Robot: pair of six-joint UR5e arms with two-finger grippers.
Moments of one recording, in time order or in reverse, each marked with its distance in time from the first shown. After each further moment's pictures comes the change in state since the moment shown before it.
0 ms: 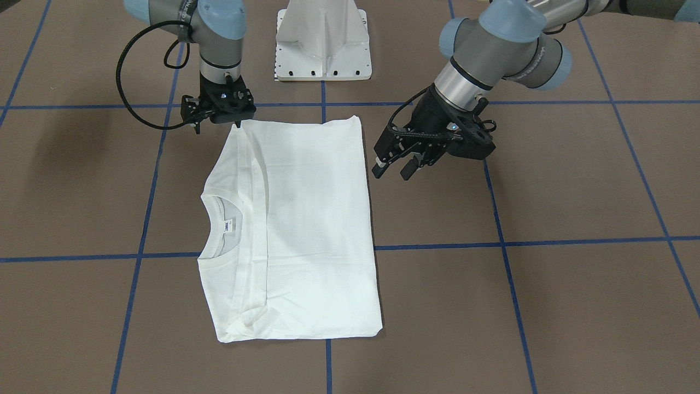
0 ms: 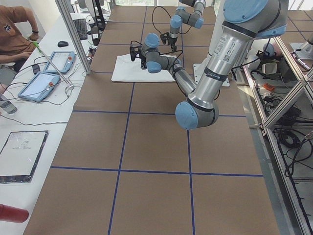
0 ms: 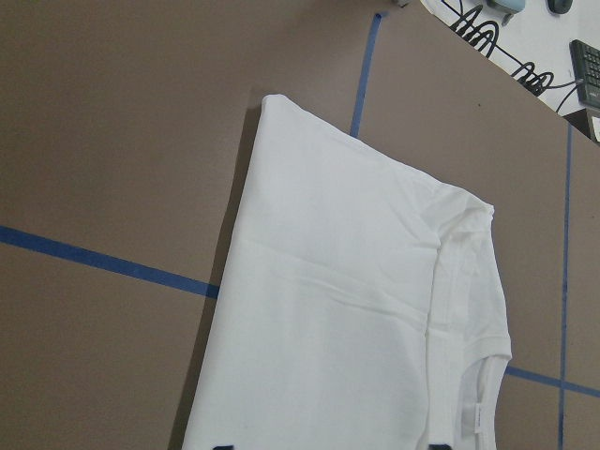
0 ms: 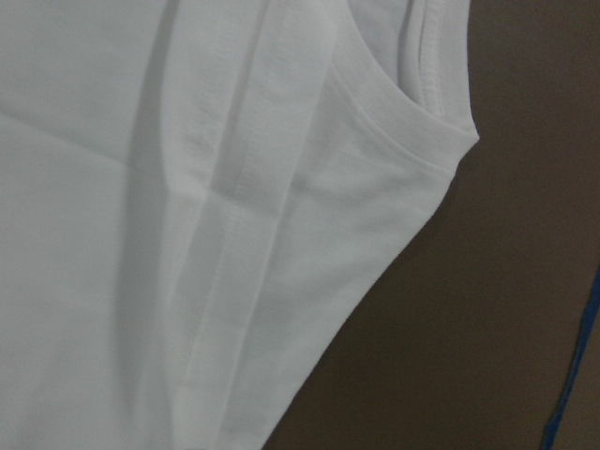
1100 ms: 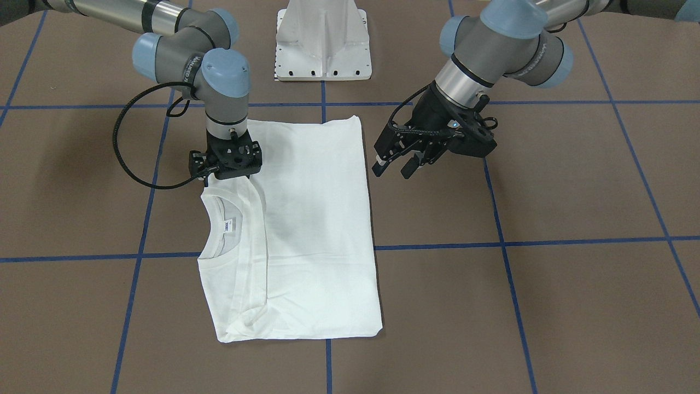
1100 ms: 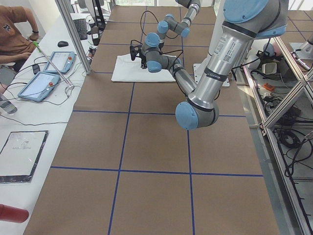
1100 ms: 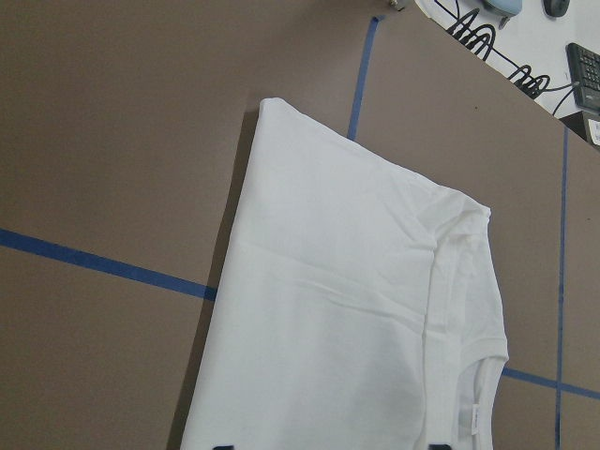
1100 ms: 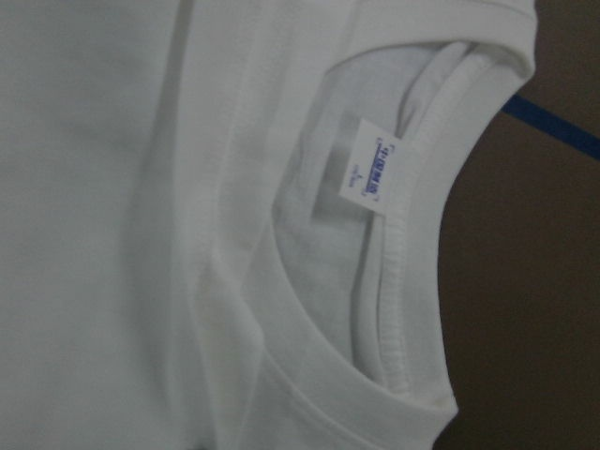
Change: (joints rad) left arm -0.002 0.001 -0.014 0.011 0.001 0.000; right arm 0.158 0.043 -0.238 0.247 0.033 -0.101
